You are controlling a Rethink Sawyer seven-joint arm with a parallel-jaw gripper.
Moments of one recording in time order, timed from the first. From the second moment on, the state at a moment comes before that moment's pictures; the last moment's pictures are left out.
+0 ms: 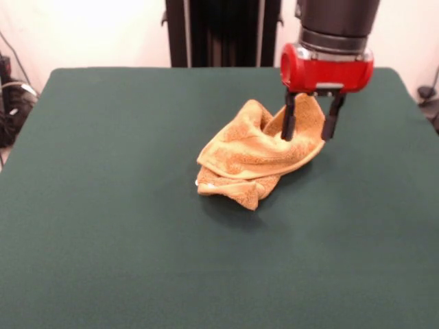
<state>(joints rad) 0.51 -0.19 -0.71 1.60 1.49 0.54 0.51</state>
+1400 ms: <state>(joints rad) 0.49 -0.22 -0.48 1.60 1.31 0.44 0.77</state>
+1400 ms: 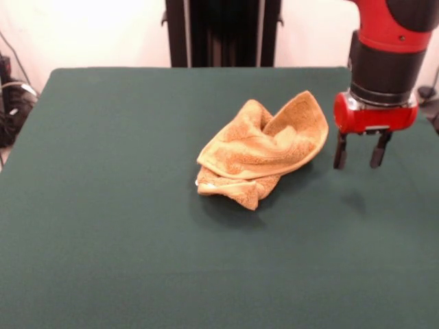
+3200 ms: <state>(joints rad) 0.44 -0.34 -0.49 1.62 1.03 0.44 0.88</state>
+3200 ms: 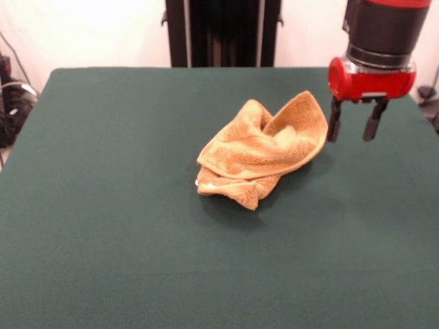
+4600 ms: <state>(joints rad) 0.14 -0.41 -0.23 1.79 0.85 0.15 0.88</state>
